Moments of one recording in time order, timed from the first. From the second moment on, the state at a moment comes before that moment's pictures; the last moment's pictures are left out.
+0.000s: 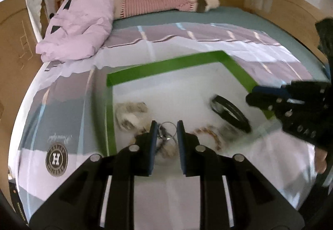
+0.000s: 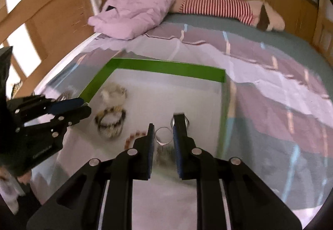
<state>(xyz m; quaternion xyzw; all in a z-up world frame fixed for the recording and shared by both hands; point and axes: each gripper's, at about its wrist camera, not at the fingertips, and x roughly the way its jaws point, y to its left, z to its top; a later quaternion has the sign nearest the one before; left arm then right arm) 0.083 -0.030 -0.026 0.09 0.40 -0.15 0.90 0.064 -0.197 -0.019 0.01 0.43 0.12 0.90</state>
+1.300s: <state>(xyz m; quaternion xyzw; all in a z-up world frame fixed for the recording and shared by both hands) 0.044 -0.017 -0.015 0.09 0.35 -0.08 0.93 0.022 -0.194 -0.004 -0.02 0.35 0.00 0.94</state>
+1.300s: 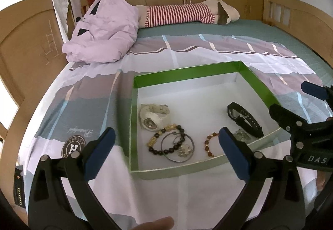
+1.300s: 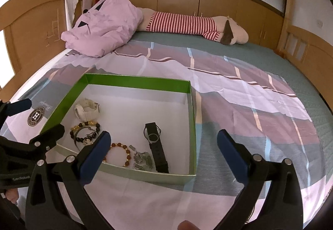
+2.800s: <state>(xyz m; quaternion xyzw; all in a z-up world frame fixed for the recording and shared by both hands) 0.046 -0.010 -0.016 0.08 0.36 -0.08 0.92 0.022 -0.189 -0.004 -0.03 0.35 0.01 0.94</state>
